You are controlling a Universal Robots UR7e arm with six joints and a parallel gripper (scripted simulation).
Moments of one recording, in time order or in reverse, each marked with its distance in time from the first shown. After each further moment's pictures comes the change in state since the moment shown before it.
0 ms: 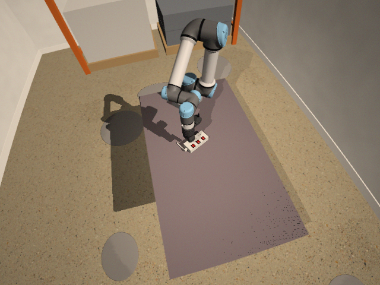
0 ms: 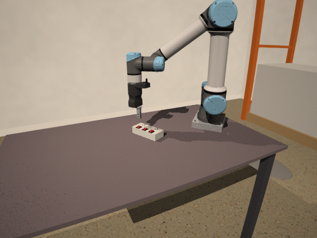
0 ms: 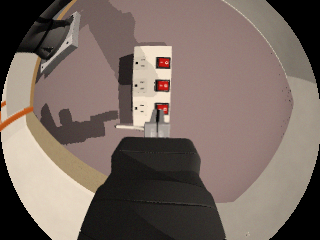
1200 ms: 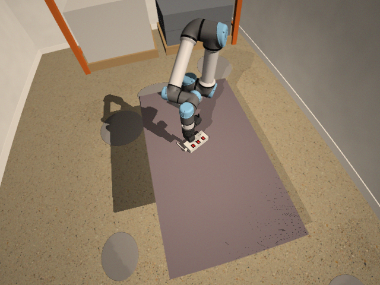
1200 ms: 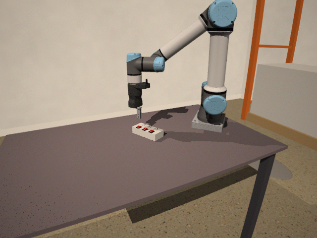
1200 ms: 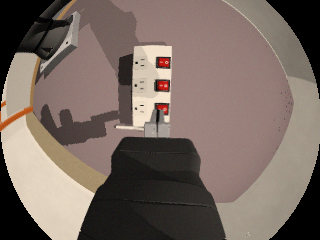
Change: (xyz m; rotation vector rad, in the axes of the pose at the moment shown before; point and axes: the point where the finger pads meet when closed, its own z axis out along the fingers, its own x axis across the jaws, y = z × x) arm 0.000 0.000 0.002 0.000 0.000 0.000
